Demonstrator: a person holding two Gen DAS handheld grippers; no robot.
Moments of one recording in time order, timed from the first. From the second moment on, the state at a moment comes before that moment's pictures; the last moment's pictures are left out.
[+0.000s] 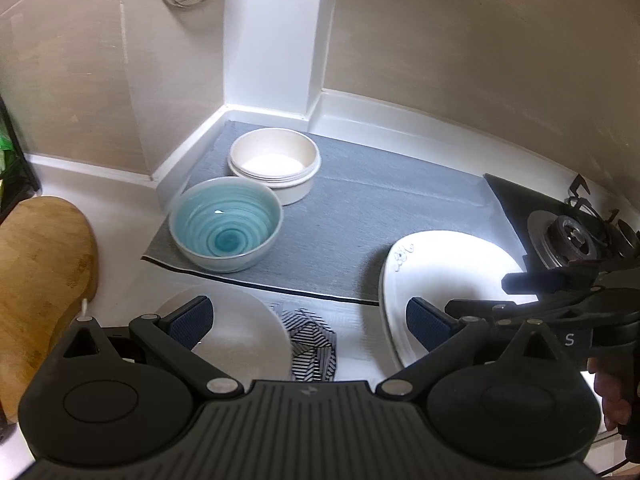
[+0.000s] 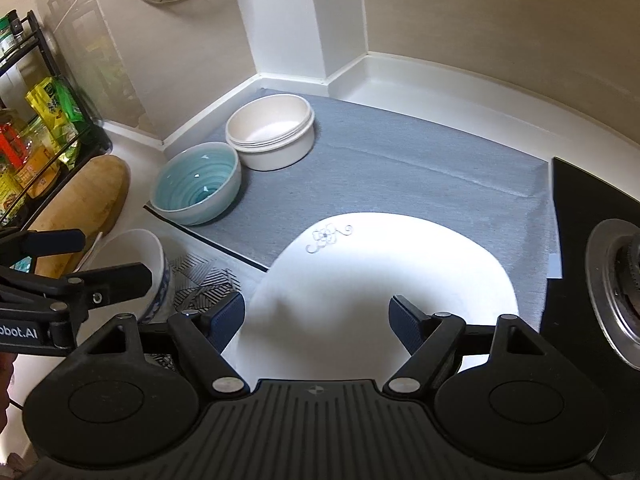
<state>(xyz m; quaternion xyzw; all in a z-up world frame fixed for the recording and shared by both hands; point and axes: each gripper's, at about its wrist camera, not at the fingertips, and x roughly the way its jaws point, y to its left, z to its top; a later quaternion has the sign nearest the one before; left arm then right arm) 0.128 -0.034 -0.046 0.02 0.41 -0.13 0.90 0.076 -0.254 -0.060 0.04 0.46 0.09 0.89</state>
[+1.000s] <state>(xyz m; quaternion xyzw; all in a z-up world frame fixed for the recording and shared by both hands) 0.193 0.096 -0.036 -0.07 0.43 -0.02 0.90 0.162 -0.199 -0.055 0.09 0.44 0.10 0.89</state>
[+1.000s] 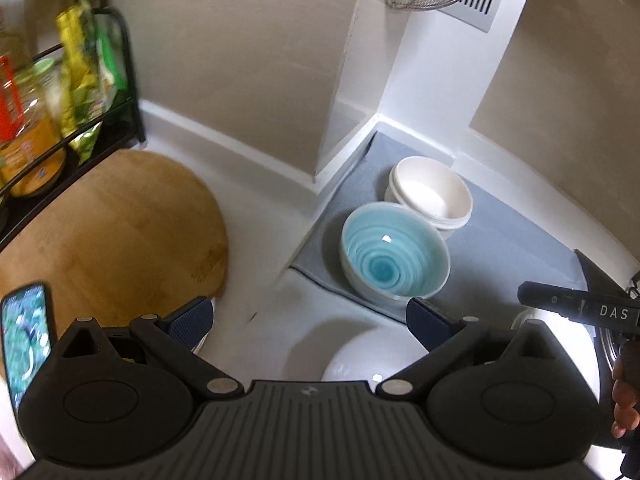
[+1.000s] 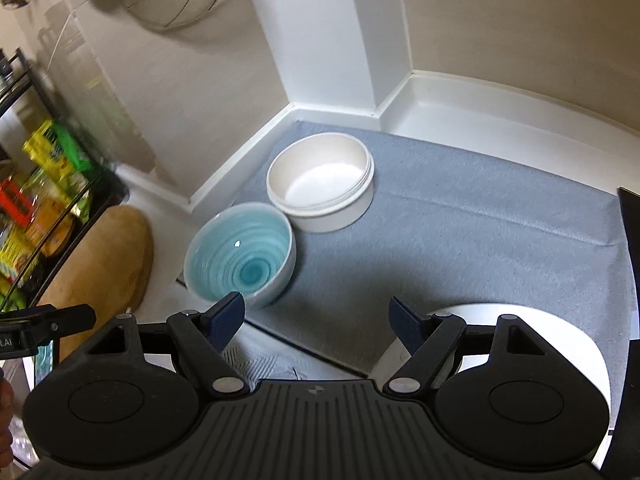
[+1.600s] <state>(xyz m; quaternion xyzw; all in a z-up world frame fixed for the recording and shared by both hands) 0.279 0.083 -0.073 -0.08 0.49 -0.03 0.87 0.213 -0.188 -0.089 0.11 0.48 0.13 0.86</state>
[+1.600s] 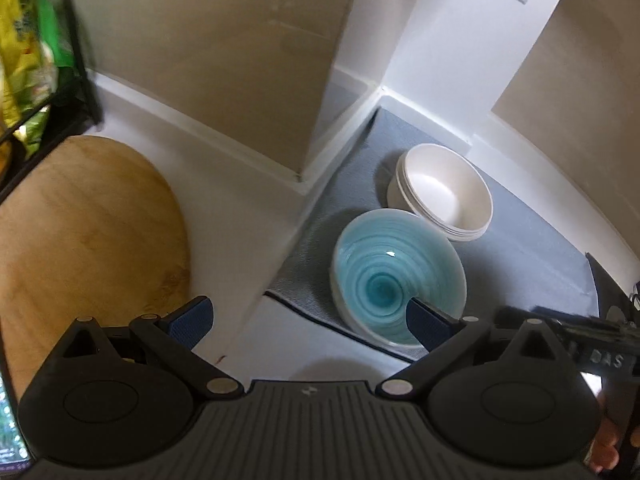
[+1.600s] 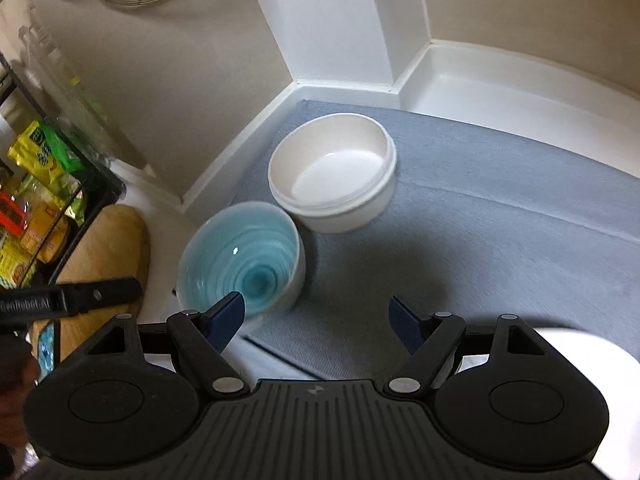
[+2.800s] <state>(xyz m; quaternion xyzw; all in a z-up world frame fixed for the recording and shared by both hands) 0.319 0.060 -0.100 -0.11 0.54 -0.06 0.83 0.250 -0.160 -0.098 0.07 0.49 0.17 0.85</state>
